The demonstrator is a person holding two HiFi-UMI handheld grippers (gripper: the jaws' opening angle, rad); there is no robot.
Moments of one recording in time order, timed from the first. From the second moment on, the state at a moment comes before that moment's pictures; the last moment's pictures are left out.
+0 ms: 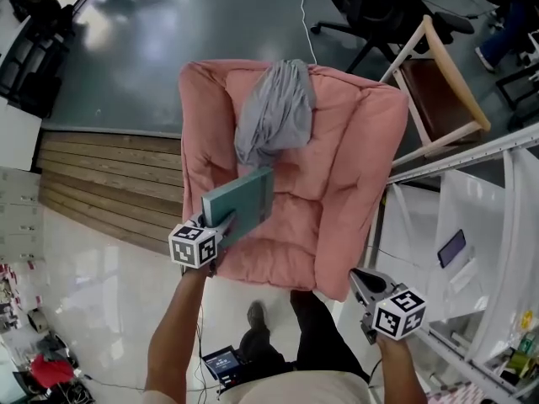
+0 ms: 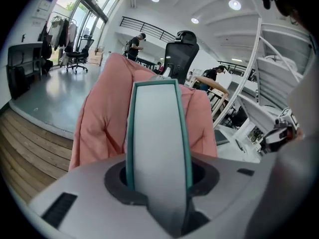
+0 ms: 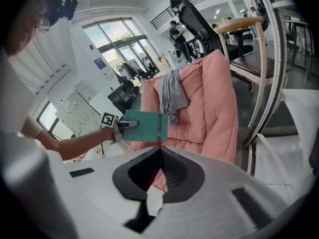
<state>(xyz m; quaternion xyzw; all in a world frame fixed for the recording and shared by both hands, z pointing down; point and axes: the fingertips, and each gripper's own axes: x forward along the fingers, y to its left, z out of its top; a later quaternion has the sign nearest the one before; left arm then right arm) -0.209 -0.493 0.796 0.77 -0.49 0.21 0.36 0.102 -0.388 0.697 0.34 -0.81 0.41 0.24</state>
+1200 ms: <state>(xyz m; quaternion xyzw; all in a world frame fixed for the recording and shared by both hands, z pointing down) -0.246 -0.488 0.924 0.71 -0.47 0.35 0.40 0.100 -0.393 0.739 0.32 -0.80 0.43 0.26</state>
